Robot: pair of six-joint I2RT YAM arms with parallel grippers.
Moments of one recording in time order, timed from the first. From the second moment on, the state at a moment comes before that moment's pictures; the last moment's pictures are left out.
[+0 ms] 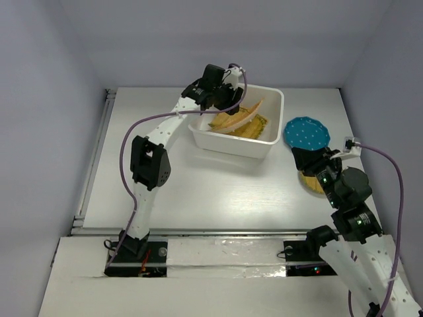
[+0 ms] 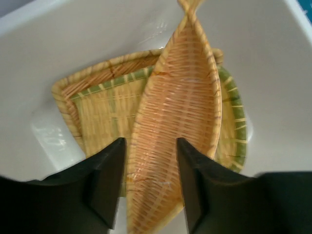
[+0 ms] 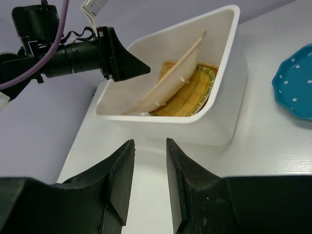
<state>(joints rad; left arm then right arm) -0.54 2.21 2.20 -0.62 0.29 0.05 0.34 0.42 0.66 -0.22 0.10 0.62</state>
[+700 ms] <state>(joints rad) -0.92 1.41 1.29 0.03 0.00 -0.28 0.34 0.55 0.67 -0.26 0.25 0.66</state>
